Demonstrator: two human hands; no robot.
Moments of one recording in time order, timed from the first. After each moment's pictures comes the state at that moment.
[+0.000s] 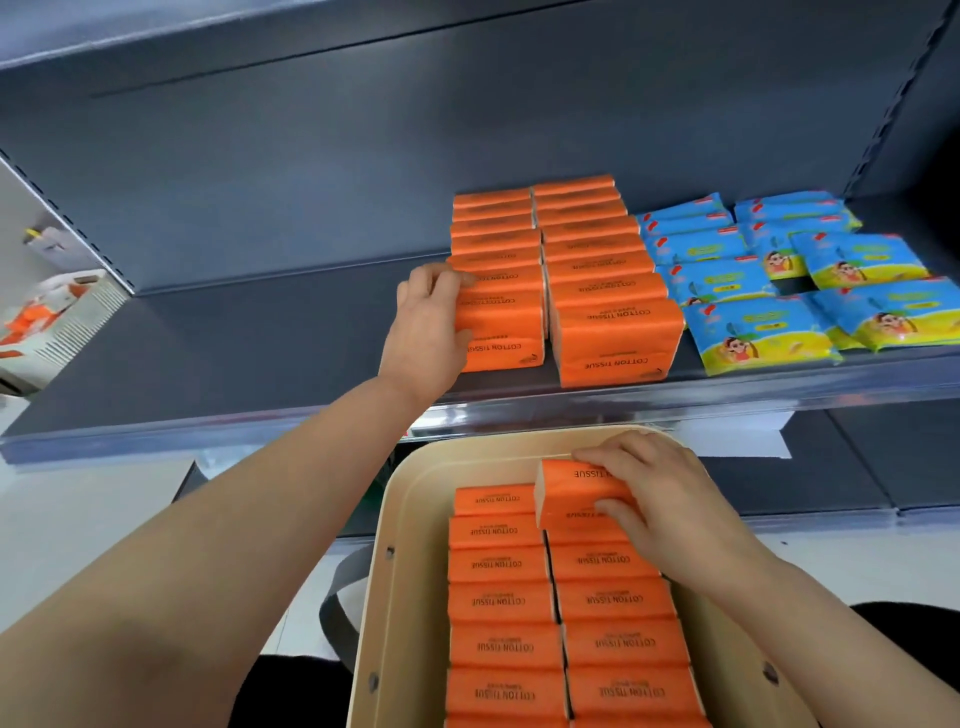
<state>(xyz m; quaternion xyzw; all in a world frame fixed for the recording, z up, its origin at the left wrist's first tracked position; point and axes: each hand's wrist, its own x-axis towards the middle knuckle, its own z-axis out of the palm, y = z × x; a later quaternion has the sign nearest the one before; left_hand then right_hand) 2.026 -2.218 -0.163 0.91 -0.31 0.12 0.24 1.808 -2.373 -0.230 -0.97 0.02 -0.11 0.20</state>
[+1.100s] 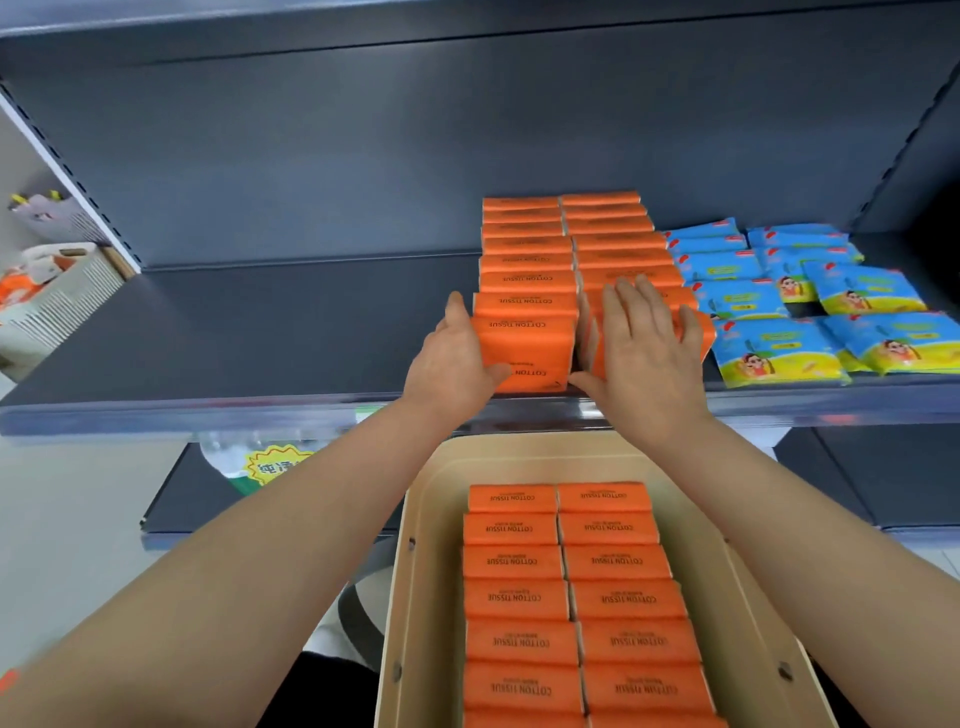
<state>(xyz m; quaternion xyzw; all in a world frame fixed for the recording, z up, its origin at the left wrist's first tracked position) 2.004 -2.198 -0.167 0.94 -0.20 -0.03 0.27 1.910 -2.360 -0.180 -0.96 0.15 -0.23 -0.02</state>
